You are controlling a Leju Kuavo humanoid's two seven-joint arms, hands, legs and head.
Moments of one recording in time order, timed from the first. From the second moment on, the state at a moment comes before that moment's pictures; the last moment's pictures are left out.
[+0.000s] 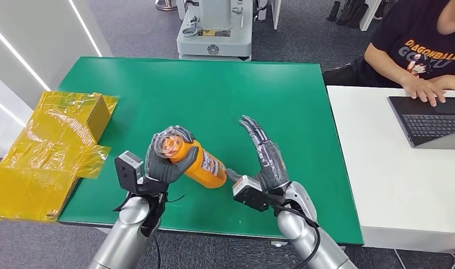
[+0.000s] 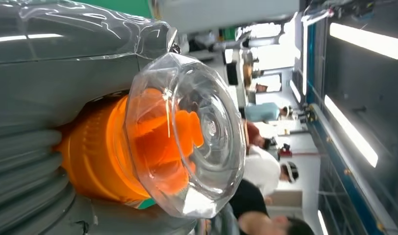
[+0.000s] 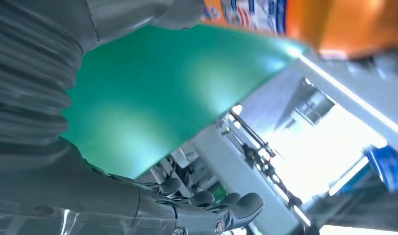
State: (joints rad) left arm -0.29 -0.12 -0.36 -1.18 0.00 0.05 -0.43; right arm -0.39 0.00 0.67 -1.13 0.46 -0.38 -0.54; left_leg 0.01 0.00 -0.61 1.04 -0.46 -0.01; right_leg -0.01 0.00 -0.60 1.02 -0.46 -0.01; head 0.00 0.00
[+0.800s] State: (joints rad) left arm -0.45 0.14 -0.24 -1.35 -0.22 0.19 -0.34; right arm -0.22 -0.01 0.65 -1.40 0.27 -0.54 -0.60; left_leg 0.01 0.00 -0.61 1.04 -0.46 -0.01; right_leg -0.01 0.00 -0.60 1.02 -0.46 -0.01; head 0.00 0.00
